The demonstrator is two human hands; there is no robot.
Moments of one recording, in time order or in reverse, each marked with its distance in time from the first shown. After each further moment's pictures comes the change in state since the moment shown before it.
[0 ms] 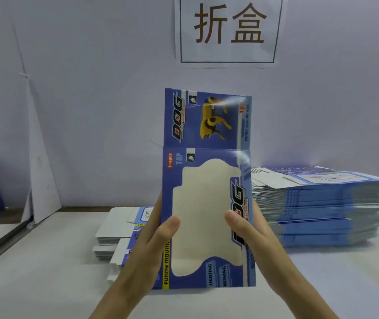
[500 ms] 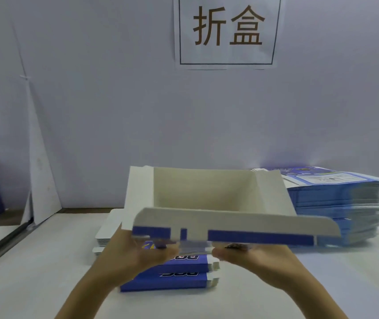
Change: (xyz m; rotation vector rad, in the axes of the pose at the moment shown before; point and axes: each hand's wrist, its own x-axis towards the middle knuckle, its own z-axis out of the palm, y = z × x) left_hand -0.002 0.017 -0.032 0.498 -0.126 0.164; right_hand -0.009 -0.006 -0.014 -0.277 -0.186 0.014
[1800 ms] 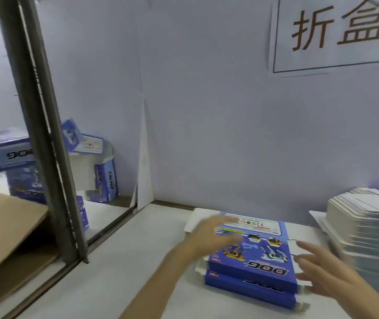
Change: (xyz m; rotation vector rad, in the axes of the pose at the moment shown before) left_hand 0.038 -0.074 -0.037 0.220 -0.066 -0.262; right_hand 0.026 0.049 0.026 0.135 0.048 0.407
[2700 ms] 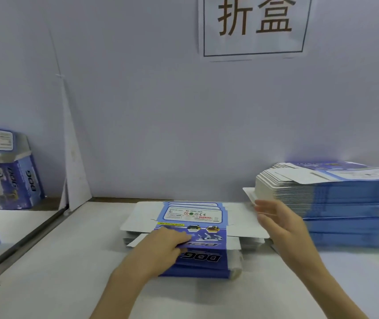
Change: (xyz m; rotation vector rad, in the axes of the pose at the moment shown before) left_hand -0.020 0.015 0.035 0.763 -0.101 0.170; right_hand -0.010 -0.010 -0.022 -0.102 0.414 -0.317
